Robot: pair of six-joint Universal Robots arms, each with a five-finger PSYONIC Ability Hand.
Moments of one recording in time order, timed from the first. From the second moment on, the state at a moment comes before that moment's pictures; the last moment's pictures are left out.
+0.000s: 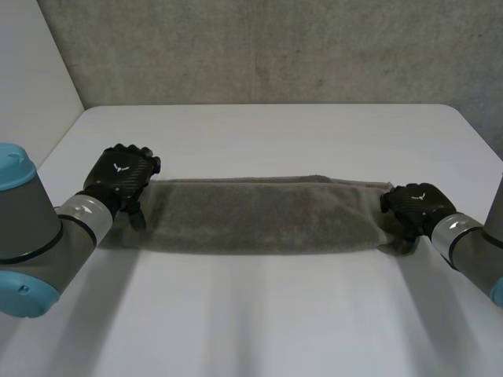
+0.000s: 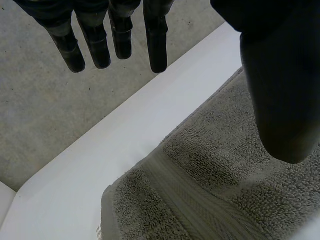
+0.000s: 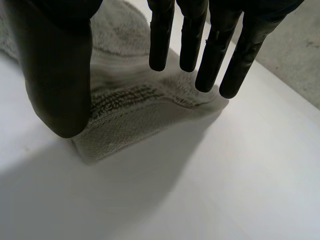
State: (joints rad) left arm 4.46 -1.94 -1.67 3.40 -1.40 3.54; right arm 1.69 -1.04 1.61 -0.11 1.32 2.63; left_hand 0.25 0.25 0.25 0.25 0.08; right_hand 0.49 0.48 0.49 0.49 0.33
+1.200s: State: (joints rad) left arm 4.46 -1.93 -1.69 3.41 -1.40 3.51; right arm 2.37 -0.74 1.09 -0.17 1.44 2.46; left_hand 0.25 0.25 0.25 0.25 0.07; right_hand 1.29 1.32 1.34 1.34 1.14
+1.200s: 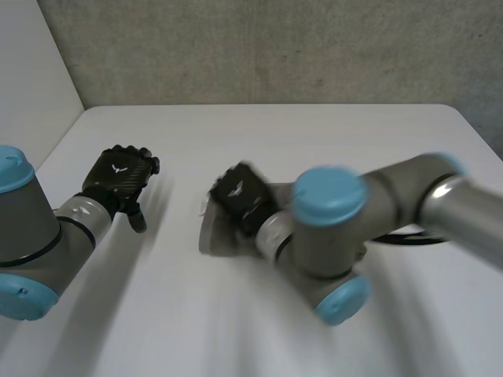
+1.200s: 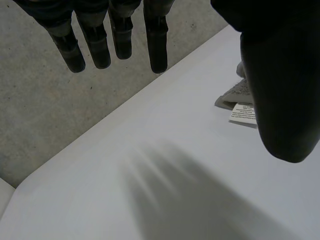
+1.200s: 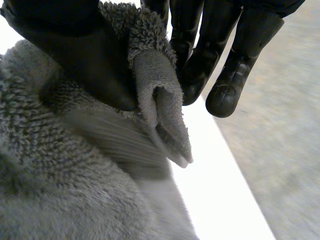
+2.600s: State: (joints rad) left arm 4.26 -1.87 -1.69 3.41 -1.41 3.48; right arm 1.89 -1.04 1.68 -0.25 1.36 2.71; left_hand 0.25 0.25 0.25 0.25 0.07; right_hand 0.56 0.55 0.55 0.55 0.38
